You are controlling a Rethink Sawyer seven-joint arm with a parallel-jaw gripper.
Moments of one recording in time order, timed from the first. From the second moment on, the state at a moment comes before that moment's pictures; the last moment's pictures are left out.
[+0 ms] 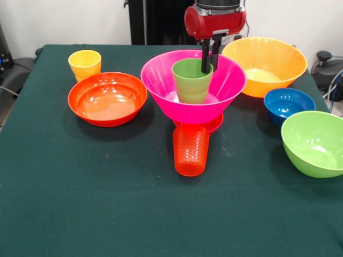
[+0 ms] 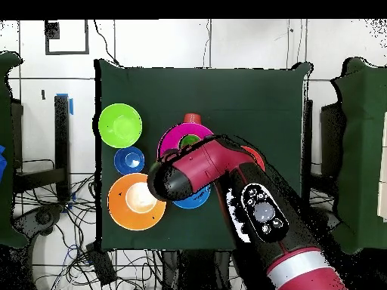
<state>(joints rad) -0.53 -0.82 0.59 1.85 -0.78 0.53 1.83</state>
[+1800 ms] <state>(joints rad) -0.47 -0.82 0.48 1.86 -0.78 0.39 1.83</state>
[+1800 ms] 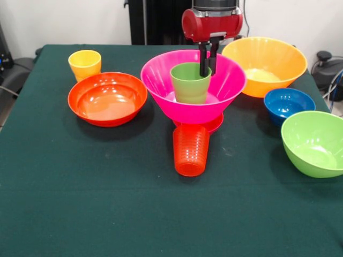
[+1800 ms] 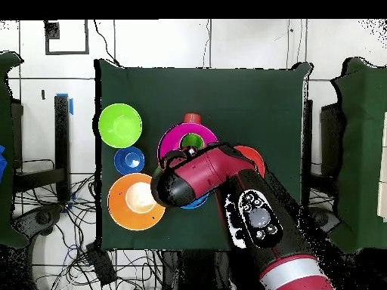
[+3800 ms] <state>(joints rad) -0.48 -0.78 0.48 1.87 -0.78 0.39 1.83</state>
